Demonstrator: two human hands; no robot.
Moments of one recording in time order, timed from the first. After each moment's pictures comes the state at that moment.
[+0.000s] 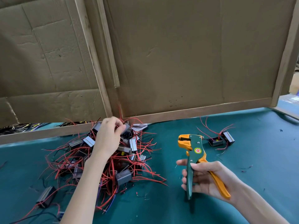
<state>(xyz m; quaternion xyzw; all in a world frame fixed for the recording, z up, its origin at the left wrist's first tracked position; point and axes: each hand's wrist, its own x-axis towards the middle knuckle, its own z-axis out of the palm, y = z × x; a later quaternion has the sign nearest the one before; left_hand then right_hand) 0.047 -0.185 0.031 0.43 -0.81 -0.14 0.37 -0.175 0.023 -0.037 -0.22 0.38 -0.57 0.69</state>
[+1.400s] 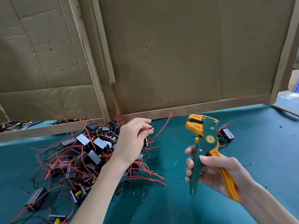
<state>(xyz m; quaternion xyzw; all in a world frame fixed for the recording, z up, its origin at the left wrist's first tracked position) 0.003 -0.132 0.024 0.25 -0.84 -0.24 0.43 -0.170 0.035 -0.014 -0.32 0.32 -0.63 0.64</state>
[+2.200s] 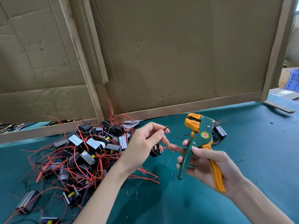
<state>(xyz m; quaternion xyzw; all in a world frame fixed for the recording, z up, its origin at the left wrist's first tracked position) -0.015 -0.095 0.024 0.17 -0.77 -0.52 0.33 -0.165 0.035 -0.010 -0.24 0.28 -0.68 0.63</state>
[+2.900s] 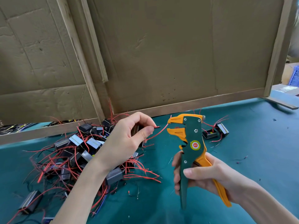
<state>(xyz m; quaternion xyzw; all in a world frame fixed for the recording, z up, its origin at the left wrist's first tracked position) 0.019 -0.101 0.057 0.15 -0.85 -0.39 0.33 -0.159 0.044 -0.010 -0.44 0.38 -0.55 0.60</state>
